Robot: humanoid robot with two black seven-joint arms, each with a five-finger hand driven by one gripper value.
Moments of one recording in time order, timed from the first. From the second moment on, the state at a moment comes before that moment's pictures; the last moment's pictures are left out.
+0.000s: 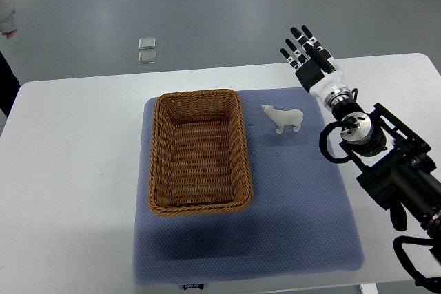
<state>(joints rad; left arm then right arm) -0.02 0.00 -0.17 -0.20 0.04 -0.02 0.15 0.64 -0.03 1.12 0.80 -0.11 0.07 0.19</state>
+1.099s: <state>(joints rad) -0.02 0.00 -0.18 -0.20 0.04 -0.02 0.15 1.24 -0.43 0.22 0.82 -0.74 0.42 -0.11</state>
